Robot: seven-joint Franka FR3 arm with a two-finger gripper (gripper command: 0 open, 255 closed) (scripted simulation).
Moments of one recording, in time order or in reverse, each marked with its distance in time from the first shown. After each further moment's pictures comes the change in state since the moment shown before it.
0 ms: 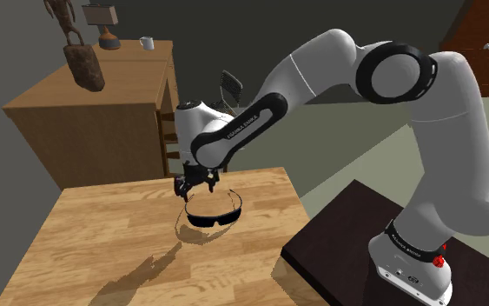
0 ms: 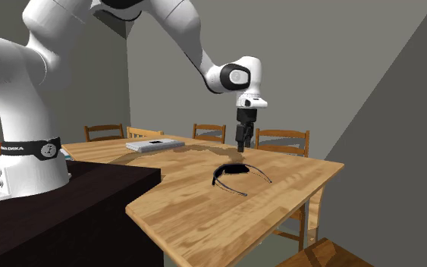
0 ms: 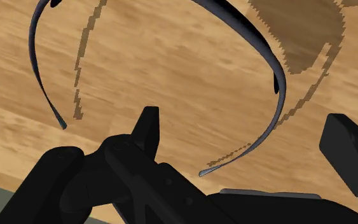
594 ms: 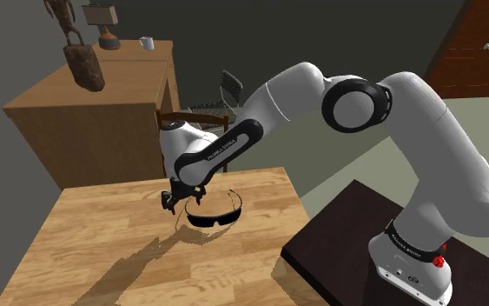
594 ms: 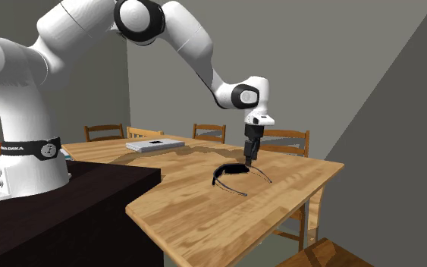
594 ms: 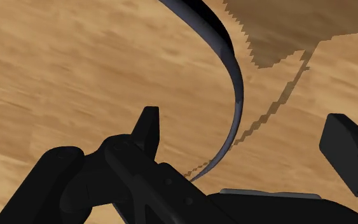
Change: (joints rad) arm 0.078 0.245 -0.030 0.263 -0.025 -0.020 0.031
